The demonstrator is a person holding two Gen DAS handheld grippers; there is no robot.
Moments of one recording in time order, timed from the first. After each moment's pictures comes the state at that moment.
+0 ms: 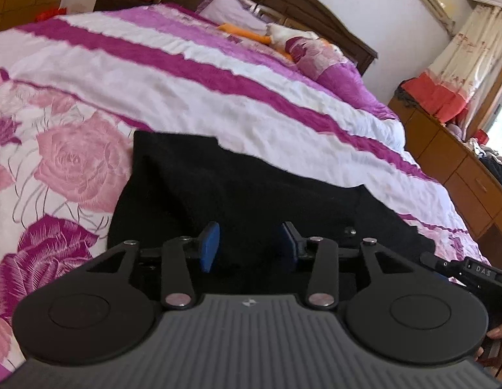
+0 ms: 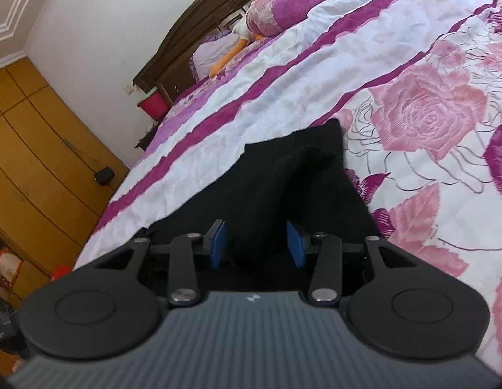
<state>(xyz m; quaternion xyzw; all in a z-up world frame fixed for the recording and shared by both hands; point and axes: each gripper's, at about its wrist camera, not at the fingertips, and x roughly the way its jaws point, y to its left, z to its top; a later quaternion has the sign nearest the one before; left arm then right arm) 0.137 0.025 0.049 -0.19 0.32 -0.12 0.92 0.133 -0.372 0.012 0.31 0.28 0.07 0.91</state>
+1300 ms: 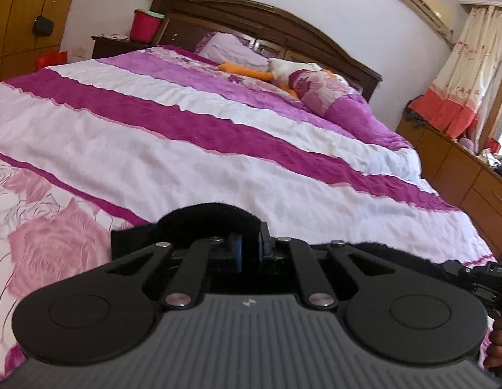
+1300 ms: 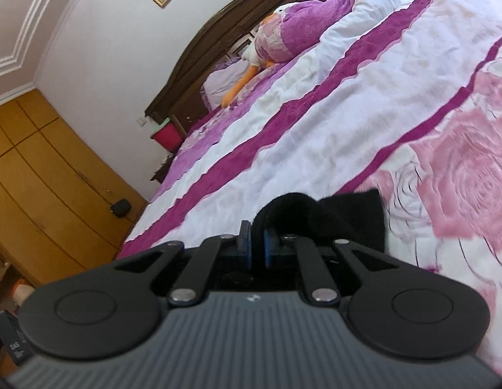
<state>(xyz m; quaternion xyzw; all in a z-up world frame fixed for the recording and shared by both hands) 0.220 0.009 0.076 -0.15 0.26 -0.09 0.95 0.195 -0.385 0.031 0.35 0.22 0.08 0.91</state>
